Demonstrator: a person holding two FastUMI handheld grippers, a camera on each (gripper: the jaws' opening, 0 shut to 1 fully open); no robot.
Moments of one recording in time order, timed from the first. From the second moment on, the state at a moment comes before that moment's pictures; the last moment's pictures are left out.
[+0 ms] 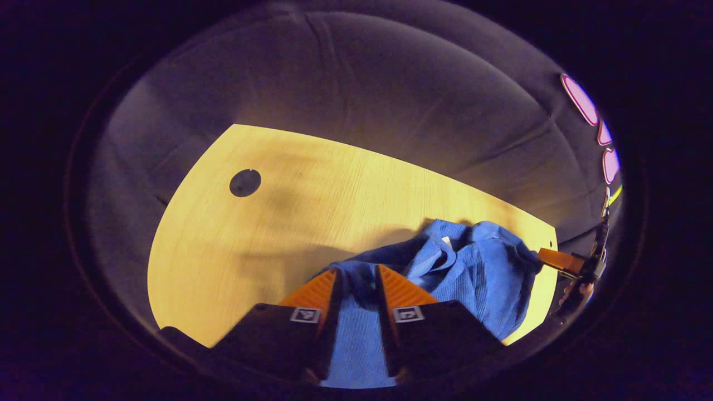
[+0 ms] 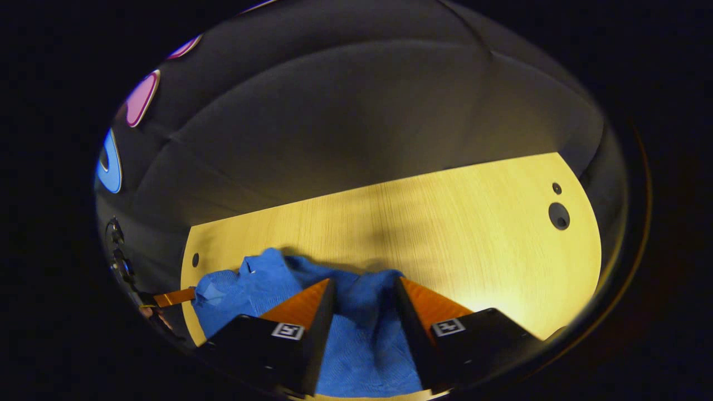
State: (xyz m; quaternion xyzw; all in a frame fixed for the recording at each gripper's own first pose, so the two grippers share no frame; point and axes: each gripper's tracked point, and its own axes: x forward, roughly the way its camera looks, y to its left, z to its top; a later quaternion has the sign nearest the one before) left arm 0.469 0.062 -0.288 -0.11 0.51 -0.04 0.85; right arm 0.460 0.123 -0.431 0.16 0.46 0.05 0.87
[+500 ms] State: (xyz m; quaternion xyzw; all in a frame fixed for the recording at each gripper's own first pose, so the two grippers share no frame) left arm 0.480 0.087 -0.214 -0.03 0.38 0.01 0.93; right arm 0.461 0.126 -0.368 0.08 0.36 0.09 0.92
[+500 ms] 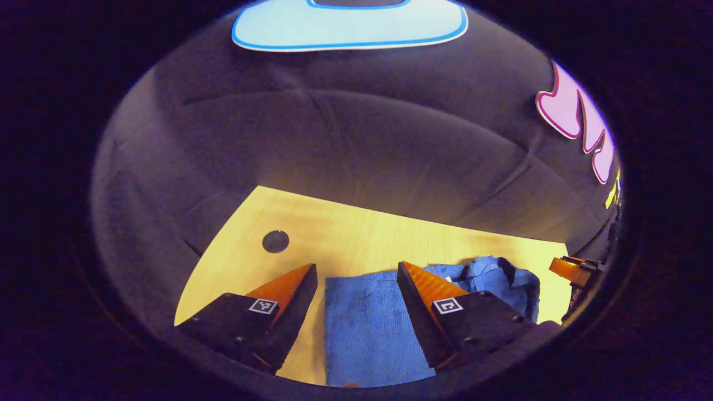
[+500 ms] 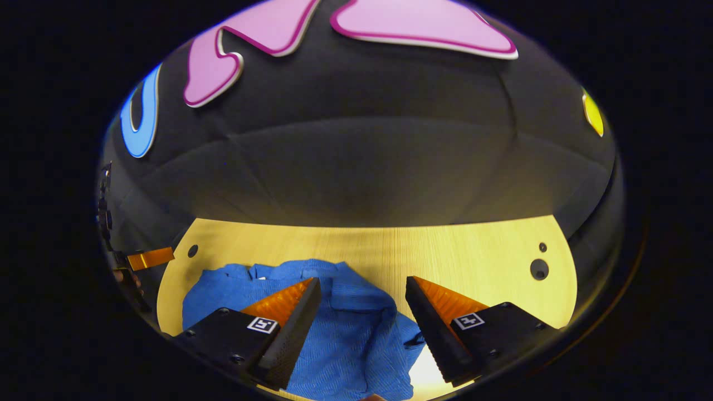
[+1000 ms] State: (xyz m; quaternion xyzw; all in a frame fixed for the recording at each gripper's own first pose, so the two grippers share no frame) left arm 0.377 0.018 -0.125 0.07 0.24 0.00 0.97; right arm 0.392 0.127 -0.240 -0.02 0.21 0.12 0.97
